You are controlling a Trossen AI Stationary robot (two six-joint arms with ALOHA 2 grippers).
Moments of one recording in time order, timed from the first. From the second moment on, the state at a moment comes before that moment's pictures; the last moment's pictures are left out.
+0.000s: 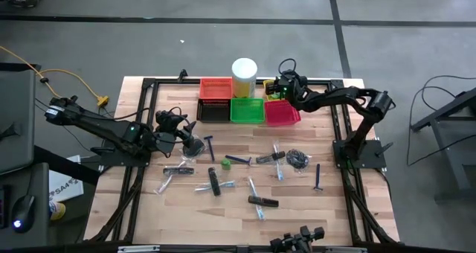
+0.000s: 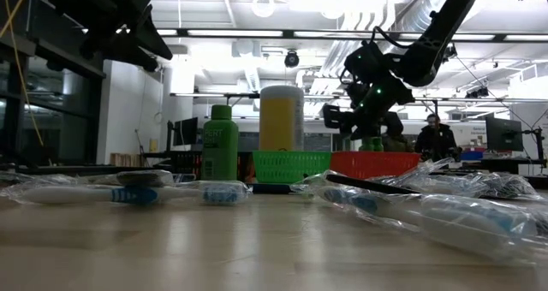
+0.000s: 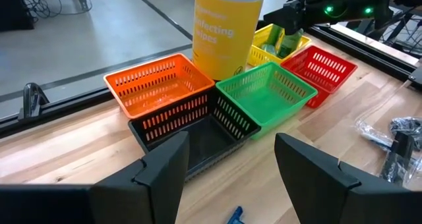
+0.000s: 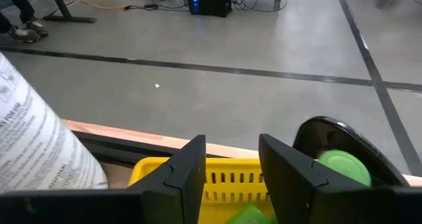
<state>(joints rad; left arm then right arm) -0.28 0.85 0.64 -0.46 -0.99 -0.82 -0.63 1.73 0.76 0.48 0.59 0.41</state>
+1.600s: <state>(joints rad) -0.28 0.84 0.64 -0.47 -1.00 -0.95 -0.63 1.56 0.76 0.45 0.20 0.29</state>
